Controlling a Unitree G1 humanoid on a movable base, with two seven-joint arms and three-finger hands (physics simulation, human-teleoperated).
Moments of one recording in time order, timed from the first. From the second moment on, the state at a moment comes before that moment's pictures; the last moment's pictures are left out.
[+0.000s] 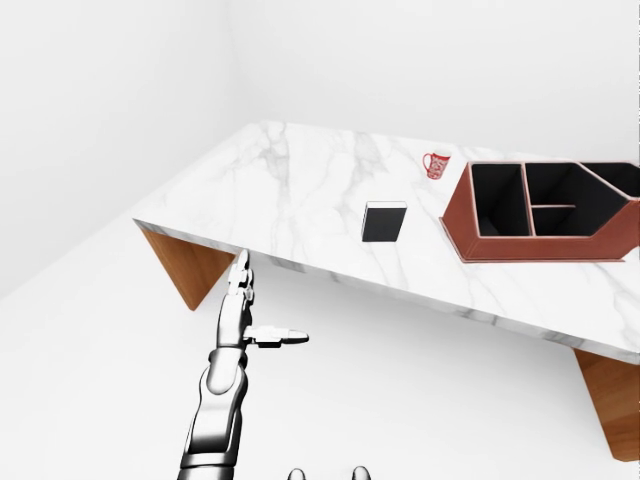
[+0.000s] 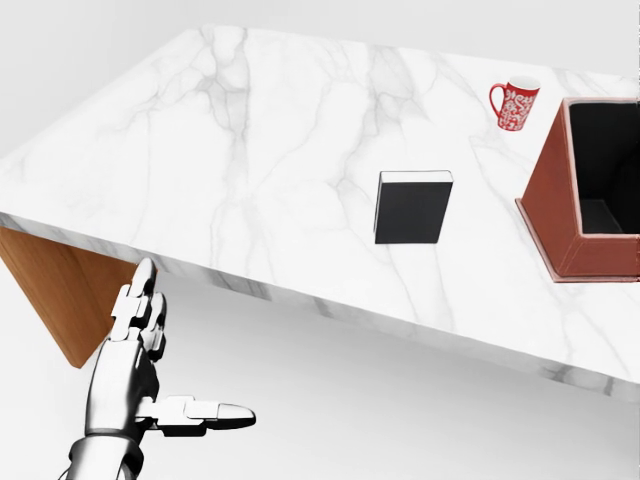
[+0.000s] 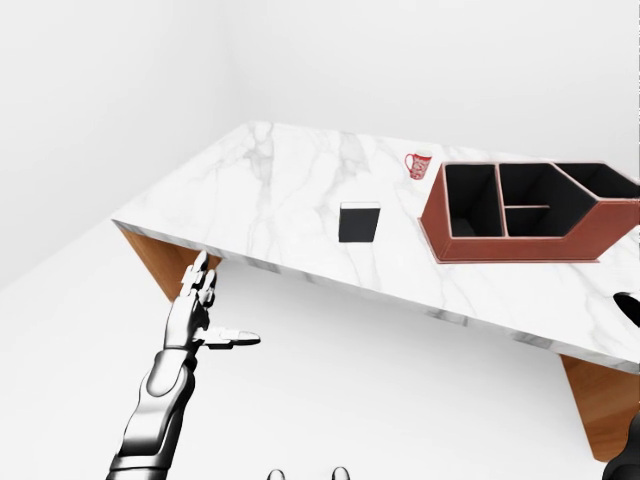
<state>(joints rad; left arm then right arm) 0.00 0.02 0.02 0.02 0.04 -0.02 -0.03 0.07 -0.33 -0.94 -0.39 0.73 0.09 -0.16</state>
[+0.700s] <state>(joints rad) 0.00 0.02 0.02 0.01 0.04 -0.02 -0.03 0.07 -0.33 -0.95 -0.39 0.73 0.09 -0.17</state>
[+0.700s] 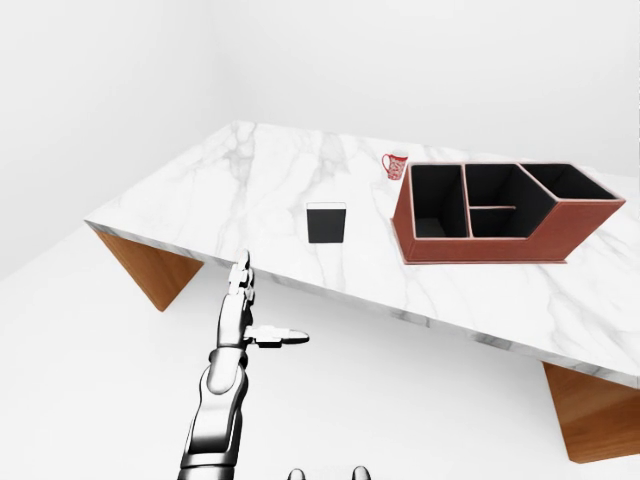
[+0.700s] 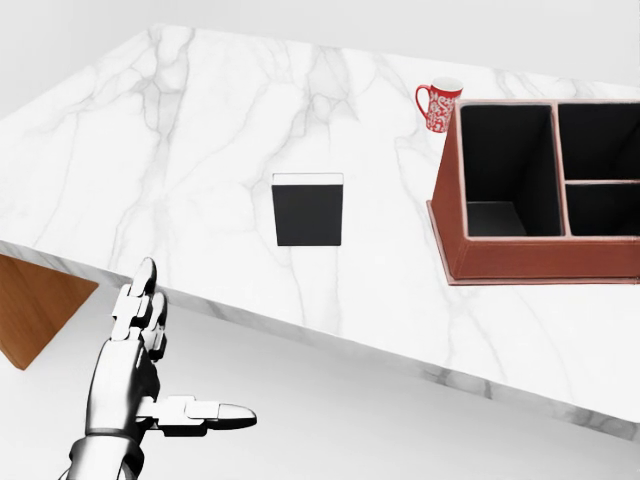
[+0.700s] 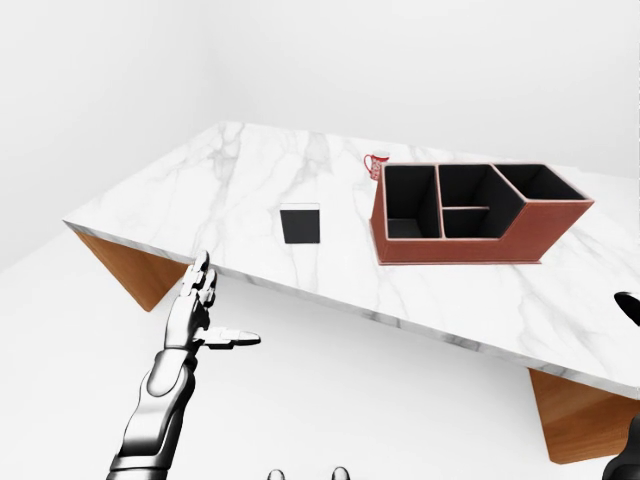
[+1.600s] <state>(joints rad) 0.00 0.02 0.02 0.02 0.04 -0.03 -0.03 0.07 -0.33 -0.94 -0.37 0.71 0.09 -0.16</state>
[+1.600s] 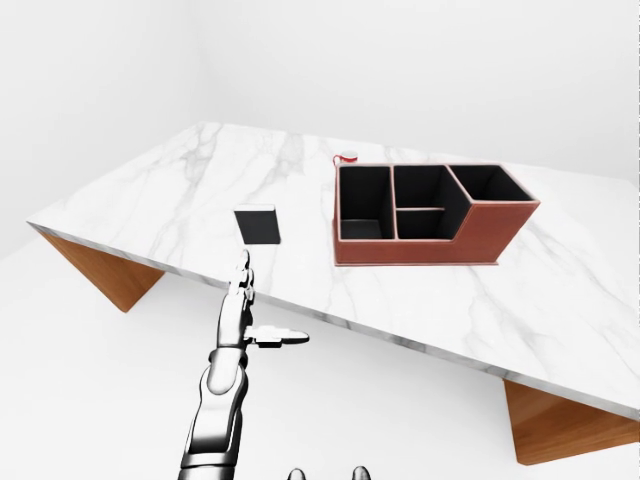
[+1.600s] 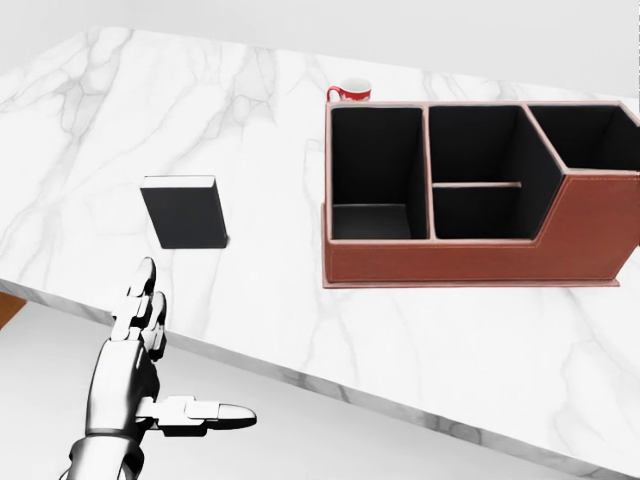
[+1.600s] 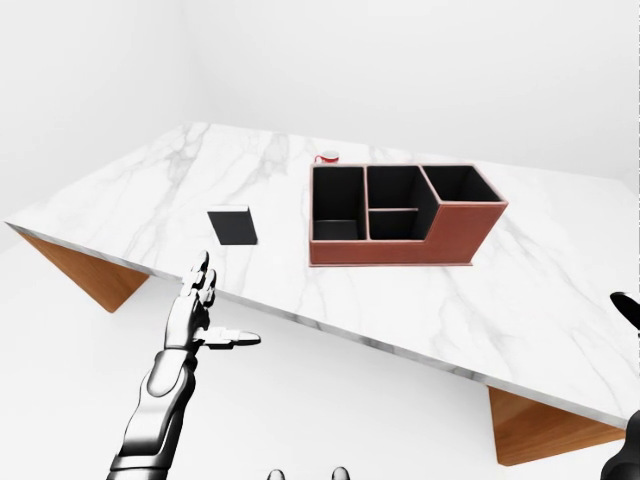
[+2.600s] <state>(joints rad) 0.01 0.01 0.02 0.01 0.05 -0.02 -0.03 0.07 -0.33 -0.94 -0.38 0.70 0.09 -0.15</state>
